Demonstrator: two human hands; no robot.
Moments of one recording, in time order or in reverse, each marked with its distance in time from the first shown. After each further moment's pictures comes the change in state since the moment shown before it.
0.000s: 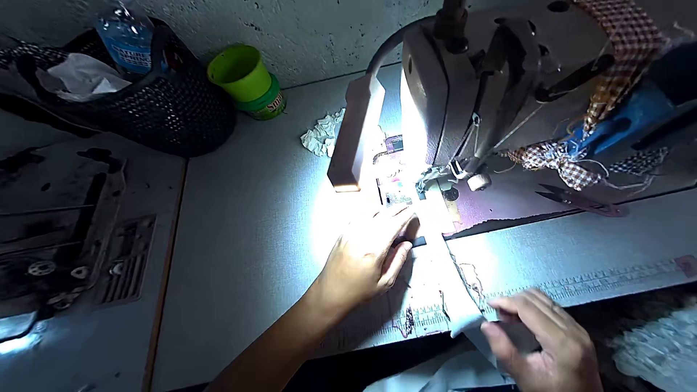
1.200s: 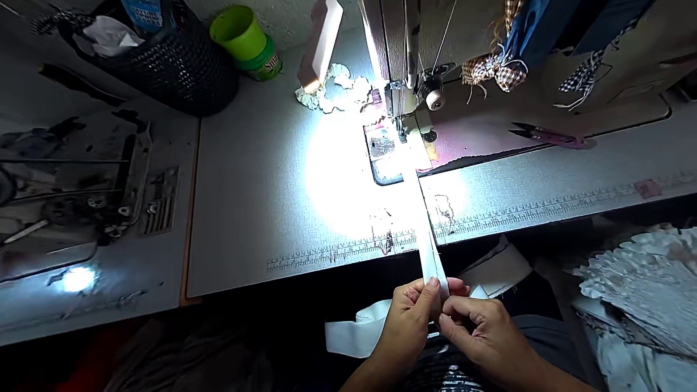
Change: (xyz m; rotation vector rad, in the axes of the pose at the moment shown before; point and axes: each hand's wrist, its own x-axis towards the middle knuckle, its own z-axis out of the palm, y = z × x) left_hand -0.104 0.180 0.068 -1.588 0.100 -0.897; right_hand -0.093 -0.021 0.004 0.575 -0.366 0.177
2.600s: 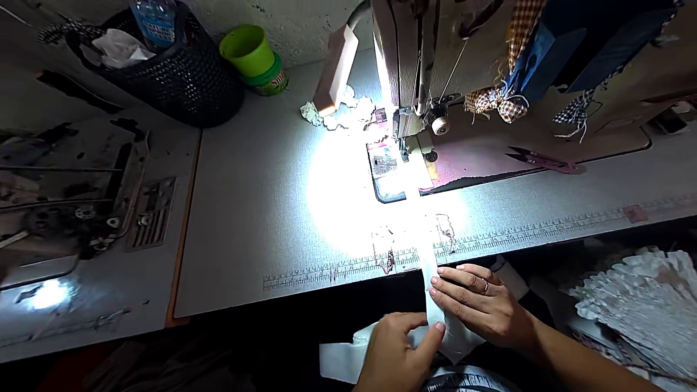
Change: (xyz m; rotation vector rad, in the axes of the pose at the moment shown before) left_hand -0.014 0.003 -0.026 0.913 0.116 0.270; right_hand 0.057 0.045 -0.033 -0.598 0.090 -0.907
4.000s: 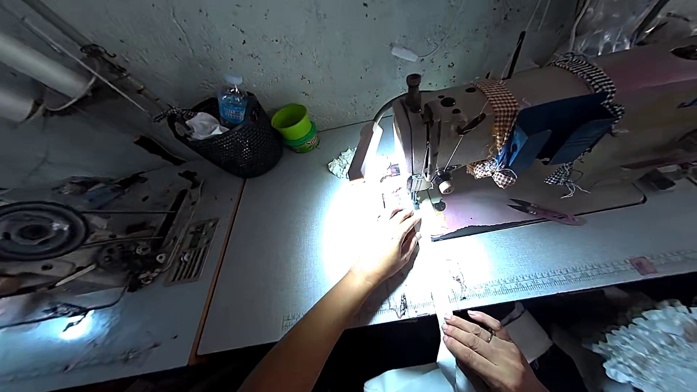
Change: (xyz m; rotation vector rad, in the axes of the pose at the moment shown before) left_hand 0.204 0.006 -0.080 0.838 0.123 0.653; right_hand -0.001 -0.017 0.015 -0.017 0.077 0.173
